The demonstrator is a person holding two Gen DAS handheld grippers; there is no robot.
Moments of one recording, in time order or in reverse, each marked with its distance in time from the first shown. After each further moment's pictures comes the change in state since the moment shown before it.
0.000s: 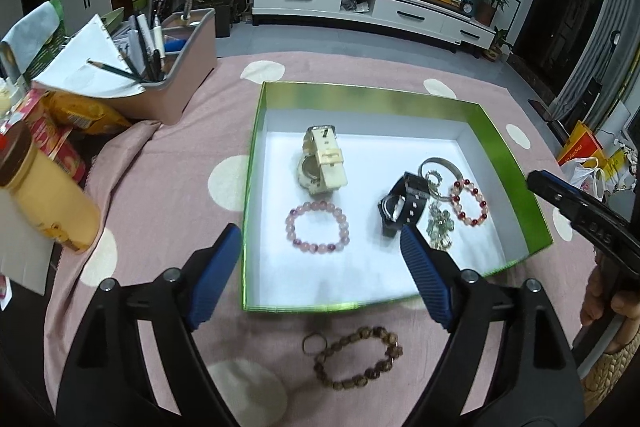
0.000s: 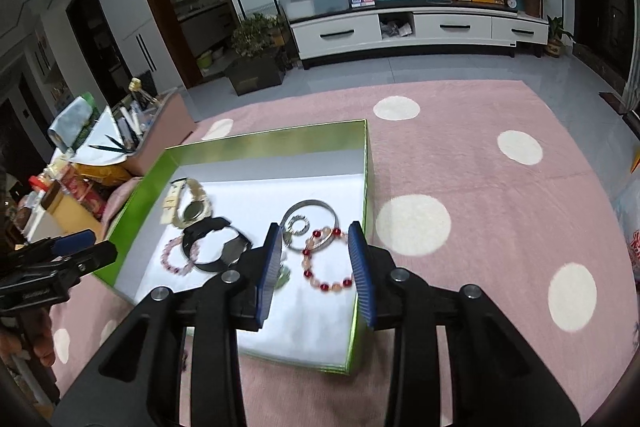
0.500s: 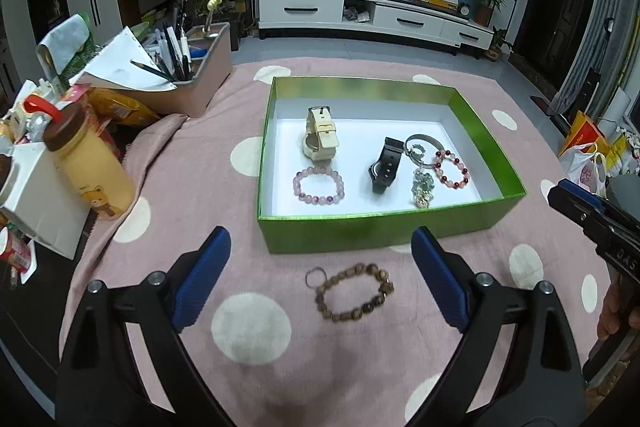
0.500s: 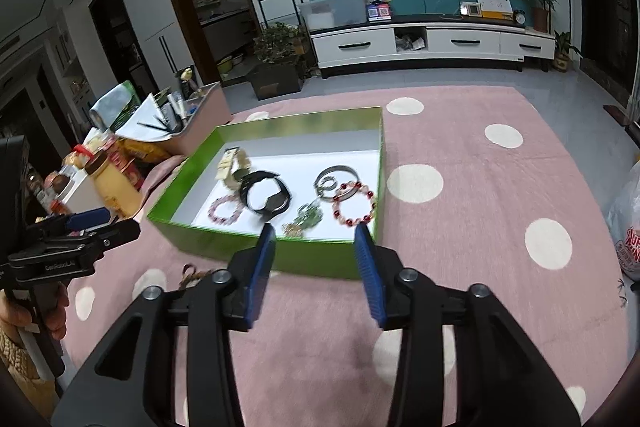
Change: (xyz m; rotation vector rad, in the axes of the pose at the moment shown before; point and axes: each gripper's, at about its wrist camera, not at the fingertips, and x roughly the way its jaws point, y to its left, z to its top) left arm -0.063 -0.015 -0.048 0.040 -0.054 0.049; right arm -0.078 0.025 -0.050 -0.057 -0.036 0.043
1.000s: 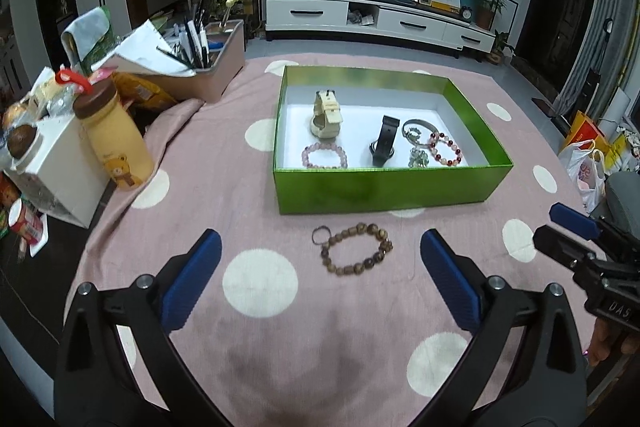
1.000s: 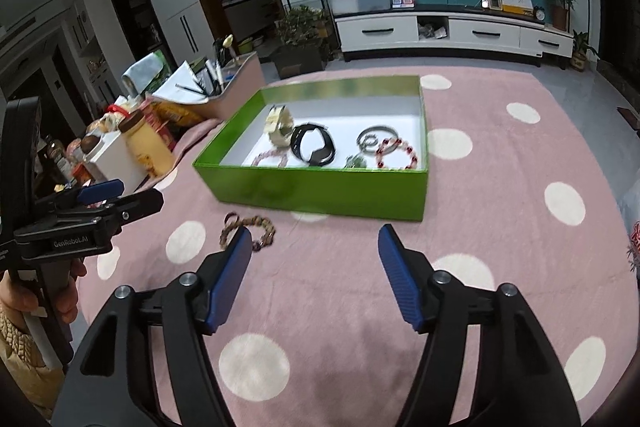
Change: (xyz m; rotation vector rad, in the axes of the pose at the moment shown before) left arm -0.032 0.005 -0.037 -0.022 -0.006 0.007; right arm -0.020 0.039 -0.041 -0.040 0.065 0.052
